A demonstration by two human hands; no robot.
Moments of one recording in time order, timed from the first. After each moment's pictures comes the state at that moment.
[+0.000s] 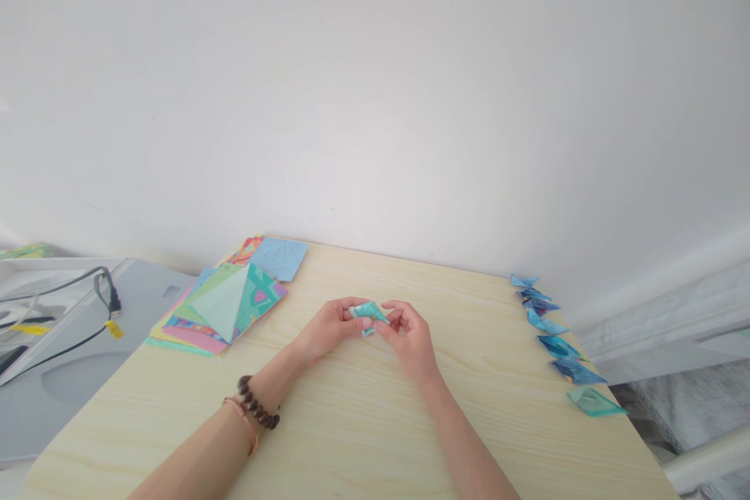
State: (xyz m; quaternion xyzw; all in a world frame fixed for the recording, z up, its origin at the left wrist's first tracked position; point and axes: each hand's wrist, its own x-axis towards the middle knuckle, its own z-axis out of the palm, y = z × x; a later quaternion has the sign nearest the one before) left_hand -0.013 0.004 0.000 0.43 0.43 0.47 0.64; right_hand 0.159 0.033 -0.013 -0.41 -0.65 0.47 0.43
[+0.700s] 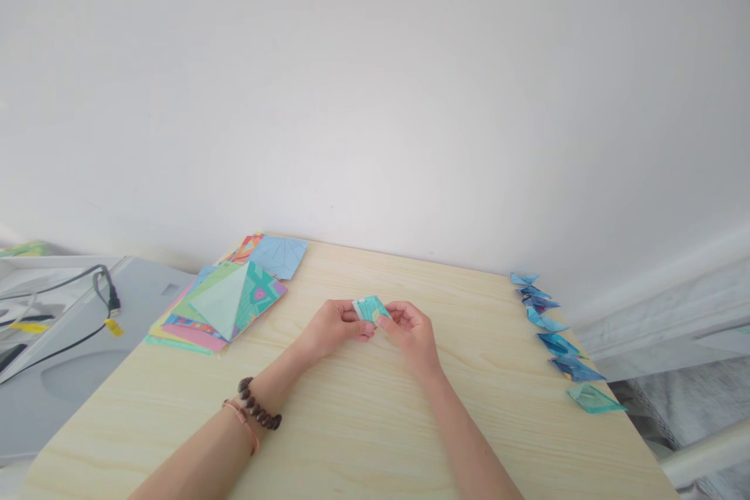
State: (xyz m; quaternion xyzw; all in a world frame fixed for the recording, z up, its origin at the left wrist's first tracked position) left_hand -0.011 0.003 -0.001 0.45 0.47 0.44 0.62; right_hand 0.160 0.034 -0.011 -0.41 -0.59 0.53 0.44
